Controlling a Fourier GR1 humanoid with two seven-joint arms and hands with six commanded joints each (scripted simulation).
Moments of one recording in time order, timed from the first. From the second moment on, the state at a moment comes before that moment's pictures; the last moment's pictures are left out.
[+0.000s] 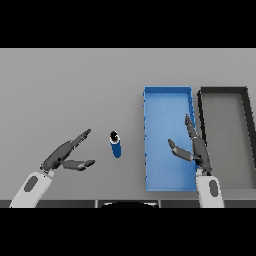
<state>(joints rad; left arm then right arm) -0.03 0.61 -0.42 -1.66 0.21 -0.20 -0.03 0.06 -0.16 0.06 -1.66 0.10 0.10 -0.10</state>
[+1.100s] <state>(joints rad) -0.27 0.22 -0.55 -1.31 0.10 -0.20 -0.09 0.12 -0.15 0.05 -1.70 0.08 0.10 -0.12</state>
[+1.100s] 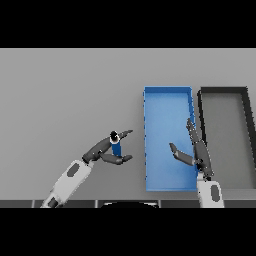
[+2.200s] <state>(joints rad) -0.31 0.15 -0.60 -1.55 0.16 -0.12 -0.10 0.11 -0.16 0.06 -1.69 0.11 0.10 -0.13</state>
